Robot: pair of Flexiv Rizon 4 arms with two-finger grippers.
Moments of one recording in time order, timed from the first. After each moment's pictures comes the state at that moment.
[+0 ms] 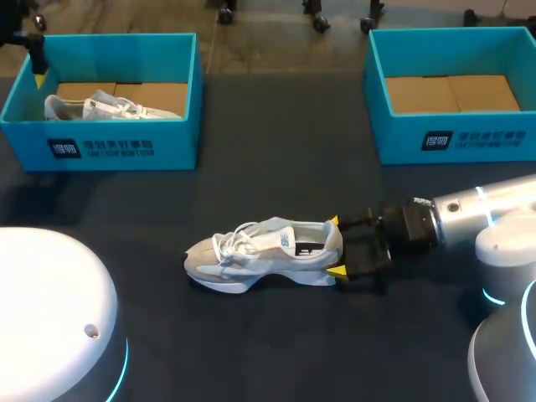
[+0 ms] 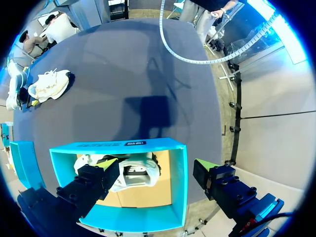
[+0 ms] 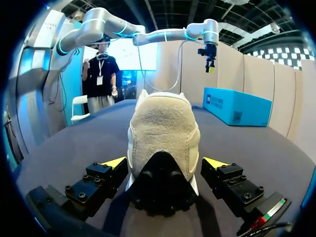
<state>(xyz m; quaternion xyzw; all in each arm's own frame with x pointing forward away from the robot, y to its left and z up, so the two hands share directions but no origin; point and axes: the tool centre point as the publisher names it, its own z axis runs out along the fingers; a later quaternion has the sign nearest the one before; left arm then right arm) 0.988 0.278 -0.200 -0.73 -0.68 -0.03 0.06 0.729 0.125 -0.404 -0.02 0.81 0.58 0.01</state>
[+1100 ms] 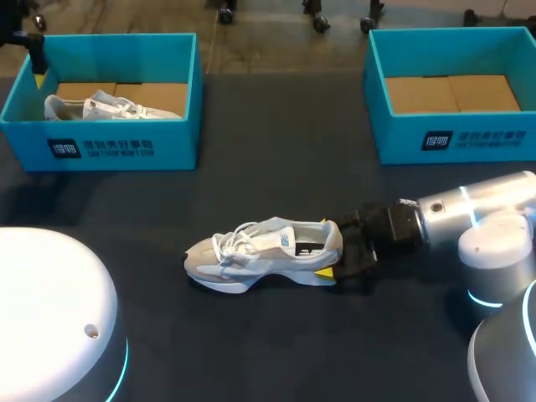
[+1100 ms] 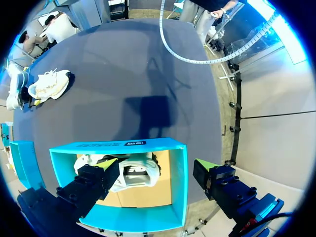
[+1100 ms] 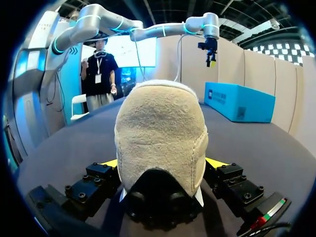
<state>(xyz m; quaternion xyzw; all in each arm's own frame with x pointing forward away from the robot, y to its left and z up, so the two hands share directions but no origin) 0.988 0.278 -0.200 -0.73 -0.68 -0.03 0.06 0.730 0.145 -0.414 -0.01 0.82 0.57 0.00</state>
